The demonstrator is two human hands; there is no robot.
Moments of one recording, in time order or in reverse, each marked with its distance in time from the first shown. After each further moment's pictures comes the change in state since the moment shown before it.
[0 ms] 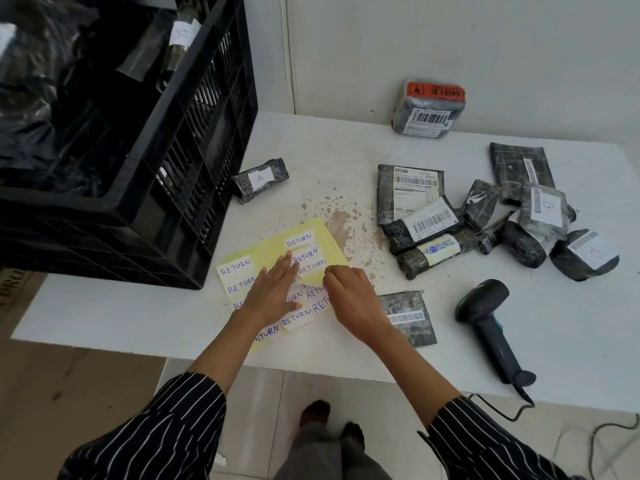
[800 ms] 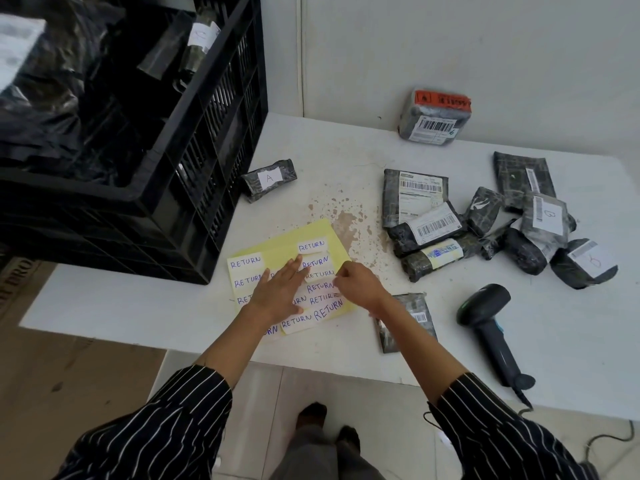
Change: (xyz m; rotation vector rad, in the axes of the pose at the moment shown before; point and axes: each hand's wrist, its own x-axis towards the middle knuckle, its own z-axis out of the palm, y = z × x) left_hand -0.004 0.000 -0.001 0.047 -0.065 0.011; right_hand 0.040 -0.008 -0.039 0.517 -0.507 0.696
